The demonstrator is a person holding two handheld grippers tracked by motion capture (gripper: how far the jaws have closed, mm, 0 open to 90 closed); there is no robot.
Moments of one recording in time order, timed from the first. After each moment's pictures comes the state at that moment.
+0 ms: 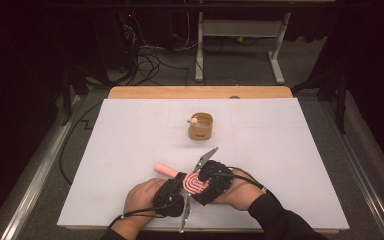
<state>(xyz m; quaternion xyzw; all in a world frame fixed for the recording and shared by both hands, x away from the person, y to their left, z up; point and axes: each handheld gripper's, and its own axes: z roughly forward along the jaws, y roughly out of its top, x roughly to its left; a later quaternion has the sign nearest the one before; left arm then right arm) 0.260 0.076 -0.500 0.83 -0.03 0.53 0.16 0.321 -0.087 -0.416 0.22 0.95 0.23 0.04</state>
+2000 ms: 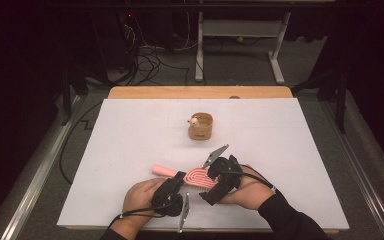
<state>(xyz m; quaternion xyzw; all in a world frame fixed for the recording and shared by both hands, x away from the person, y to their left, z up) 0.260 0.079 -0.495 0.83 -0.03 0.54 0.16 0.323 -0.109 -0.407 0.24 0.94 0.22 0.06</state>
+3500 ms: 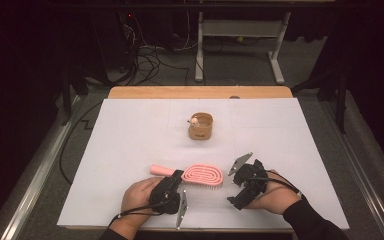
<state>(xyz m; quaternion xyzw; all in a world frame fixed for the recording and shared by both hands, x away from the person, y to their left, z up) 0.263 0.085 -0.493 0.83 -0.01 0.54 0.18 0.321 -0.175 -0.431 0.24 0.95 0.16 0.10</state>
